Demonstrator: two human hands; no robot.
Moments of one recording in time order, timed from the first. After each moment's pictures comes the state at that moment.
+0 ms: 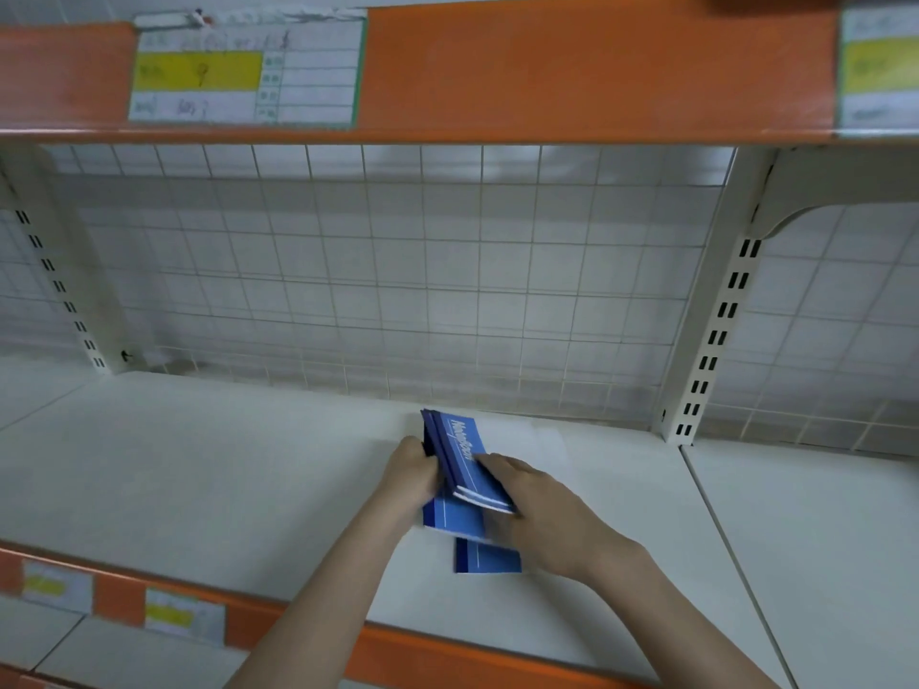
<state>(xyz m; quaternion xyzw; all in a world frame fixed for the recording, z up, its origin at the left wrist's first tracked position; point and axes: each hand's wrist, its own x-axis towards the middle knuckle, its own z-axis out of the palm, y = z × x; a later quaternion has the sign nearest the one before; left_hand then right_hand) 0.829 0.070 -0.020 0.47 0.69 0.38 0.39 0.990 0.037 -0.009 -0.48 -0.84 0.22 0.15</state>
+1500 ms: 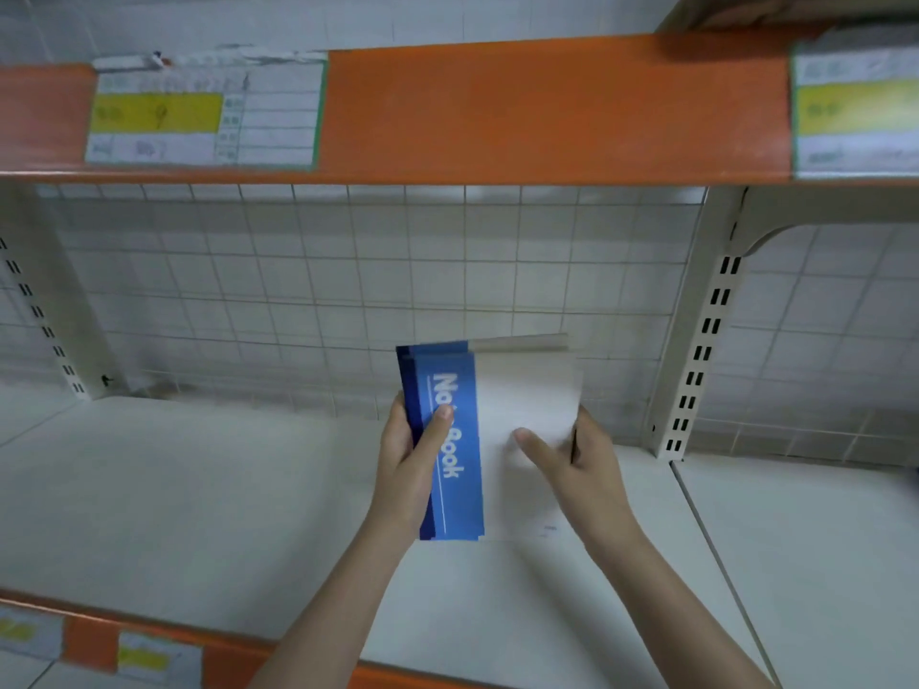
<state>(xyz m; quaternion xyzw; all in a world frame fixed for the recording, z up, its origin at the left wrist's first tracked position) 0.847 0.054 0.009 0.48 0.36 0.68 0.42 1.010 0.053 0.013 -0.43 -0.61 0.34 0.58</state>
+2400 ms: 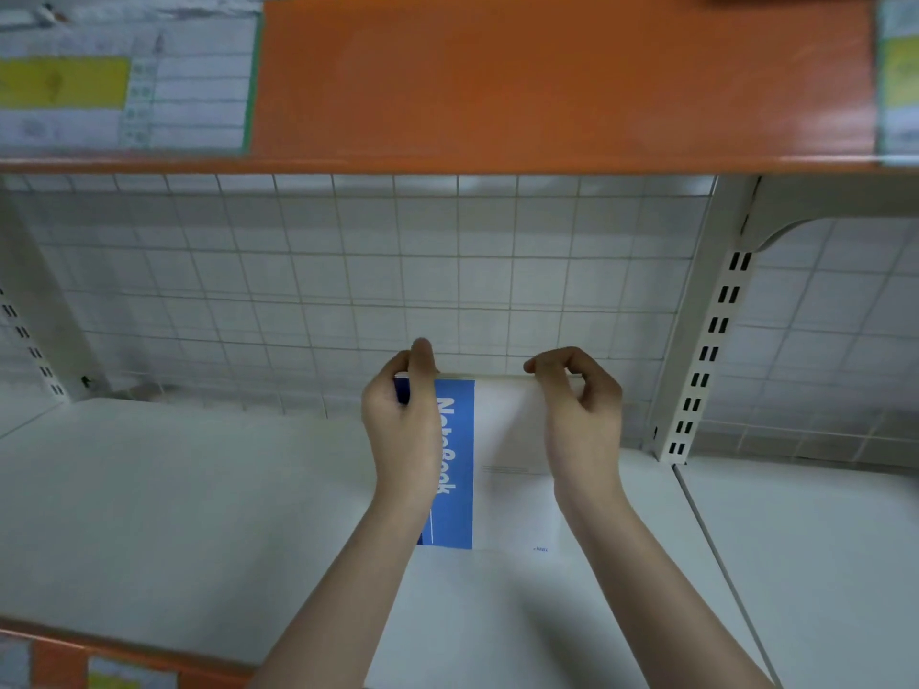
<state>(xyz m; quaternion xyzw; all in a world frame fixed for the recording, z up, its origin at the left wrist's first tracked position) 0.869 0.071 0.055 0.42 0.43 0.76 0.26 0.987 0.075 0.056 -0.38 -0.50 0.32 0.71</state>
